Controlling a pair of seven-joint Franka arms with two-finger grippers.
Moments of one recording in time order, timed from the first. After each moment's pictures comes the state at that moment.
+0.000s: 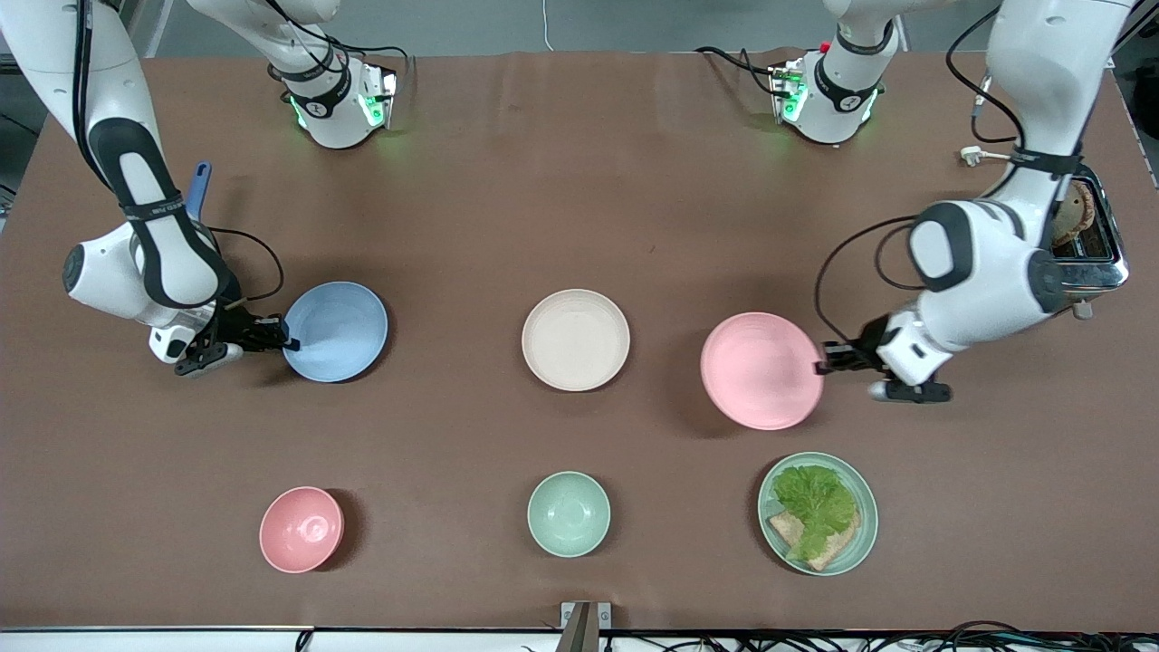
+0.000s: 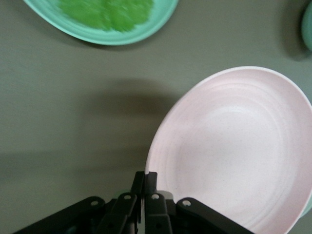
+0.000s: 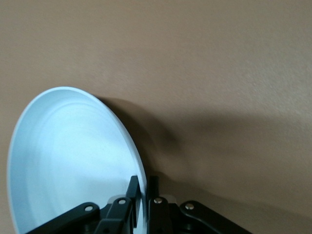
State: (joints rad) left arm 0.13 0.35 -0.37 -2.03 -0.40 2.43 0.01; right arm -0.09 0.40 -0.09 -2.20 0.75 2.39 -0.97
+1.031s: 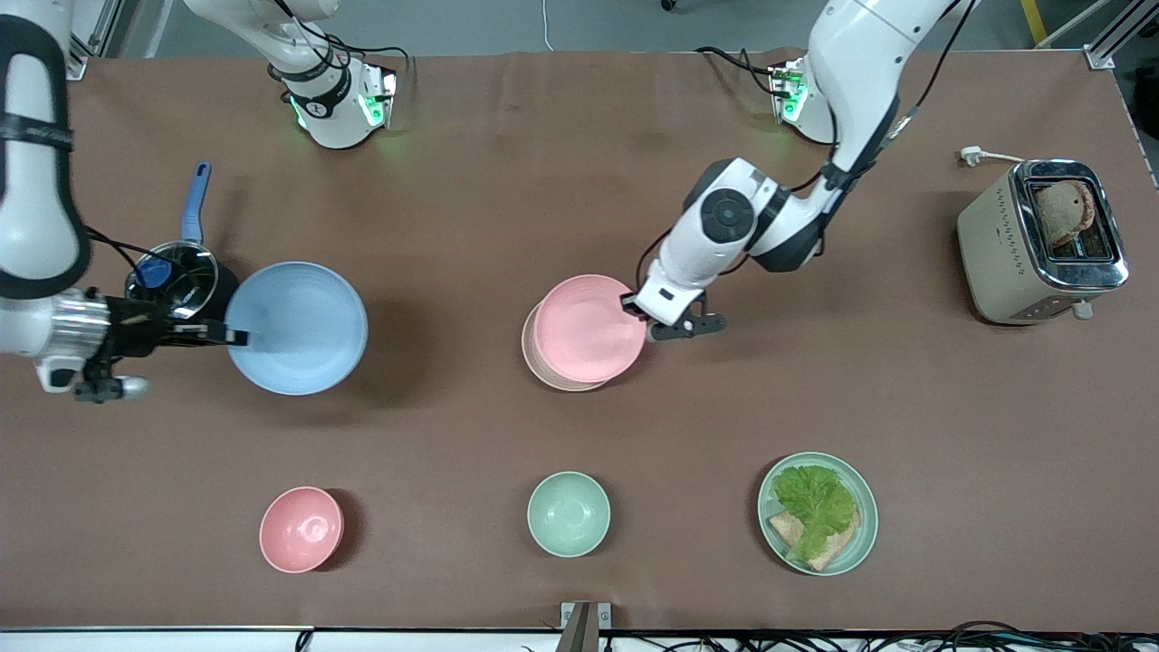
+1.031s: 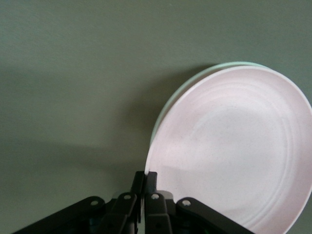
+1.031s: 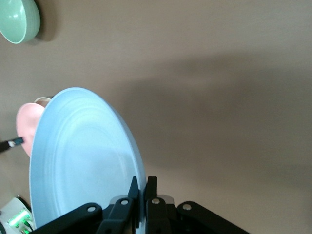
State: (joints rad) left arm -0.35 0.52 -0.38 -1.94 0.00 2.57 -0.89; right arm 0.02 0.33 -0.12 -1.70 0.50 1.74 -0.17
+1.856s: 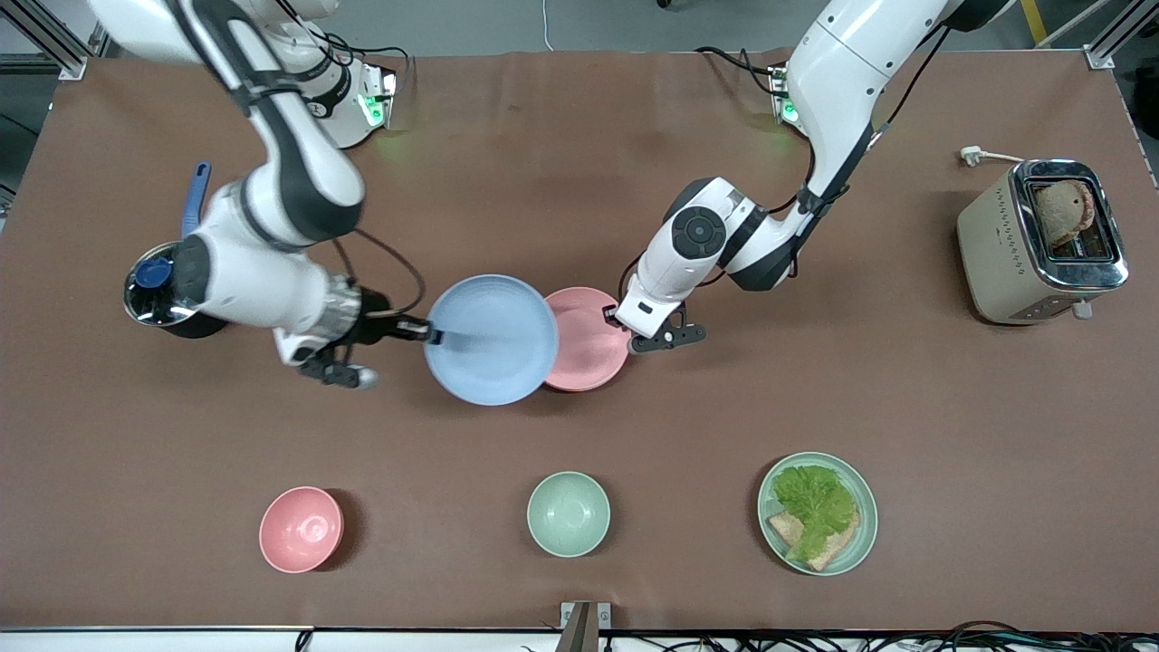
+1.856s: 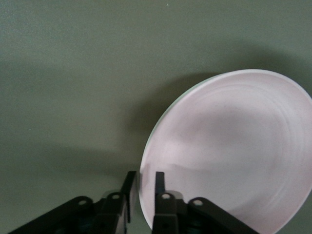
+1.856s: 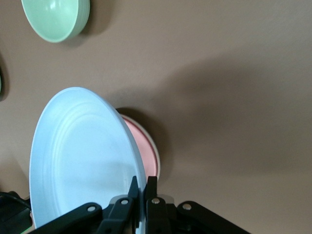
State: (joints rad) left arm -0.36 0.59 -0.37 -1.88 0.06 2.57 -0.94; right arm 0.05 0.32 0.37 -1.92 0.46 2.28 0.38
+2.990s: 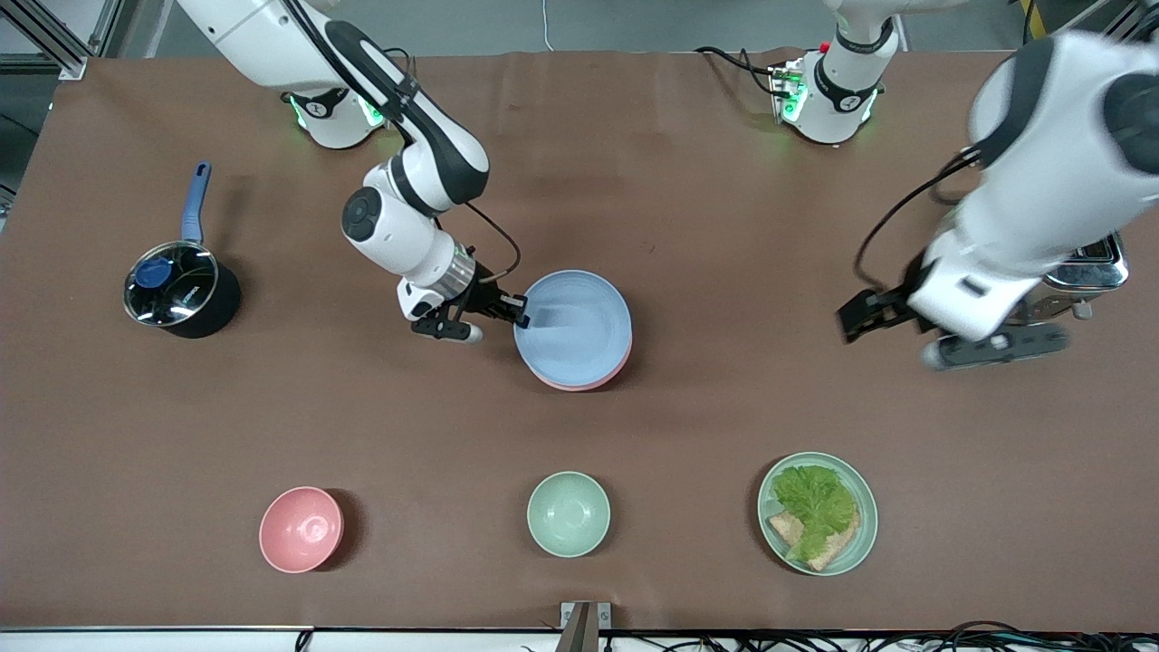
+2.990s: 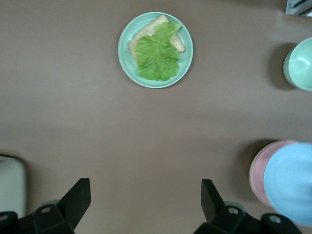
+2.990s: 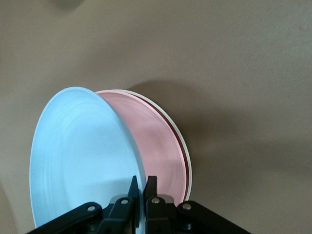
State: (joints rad) left arm 0.09 0.23 -0.36 -1.39 0.07 1.66 -0.32; right arm 0.18 0.46 0.48 -2.11 0.46 2.84 0.46
